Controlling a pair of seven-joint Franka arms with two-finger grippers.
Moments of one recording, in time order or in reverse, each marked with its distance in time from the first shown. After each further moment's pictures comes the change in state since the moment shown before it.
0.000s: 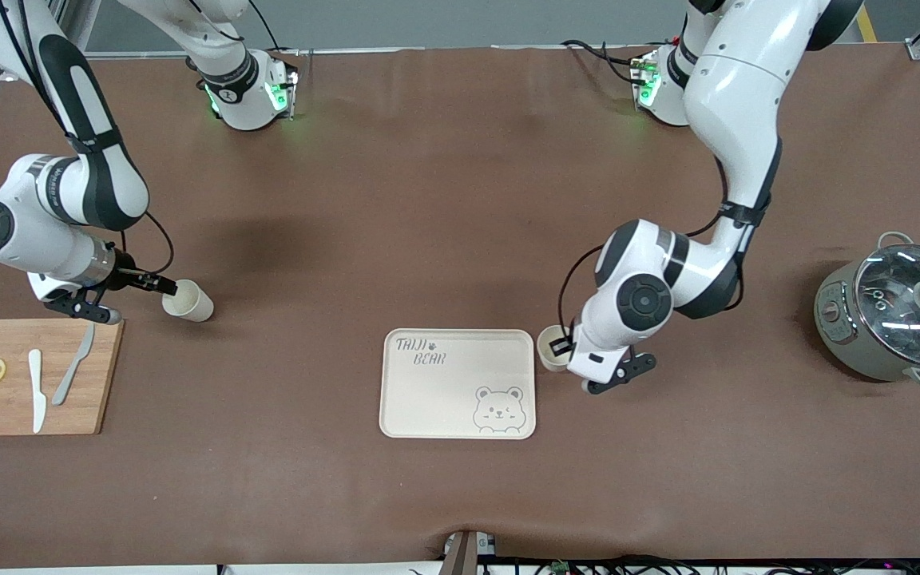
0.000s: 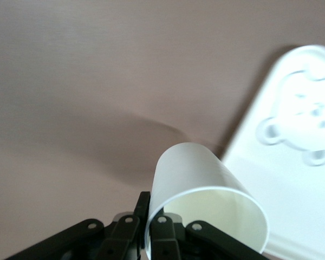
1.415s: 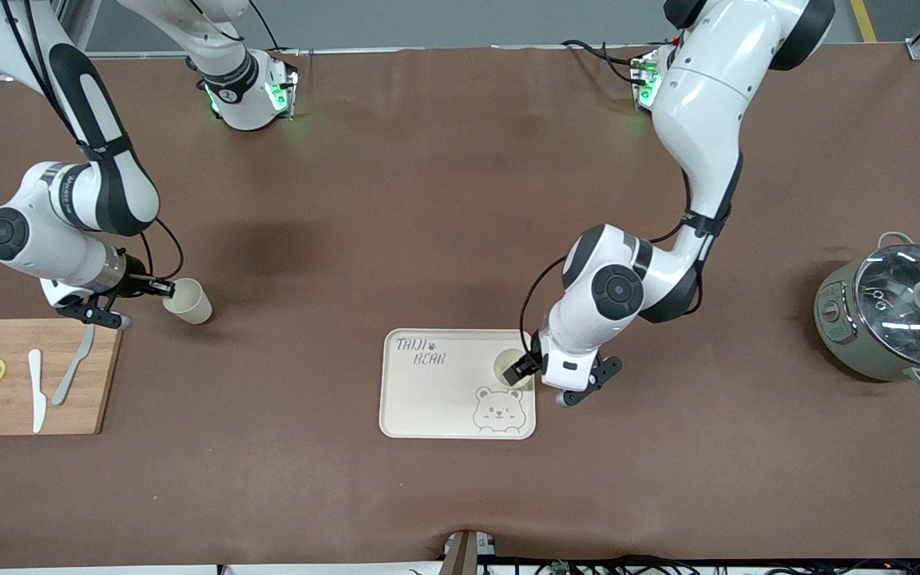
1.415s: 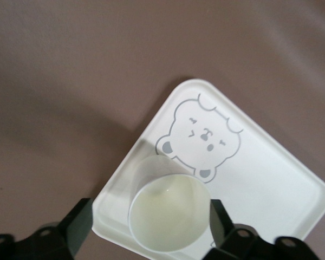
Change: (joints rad) left arm -0.048 0.042 0.017 0.088 -0.094 0.165 -0.152; right arm 0.018 0.025 0.006 0.043 0.057 -0.008 0.027
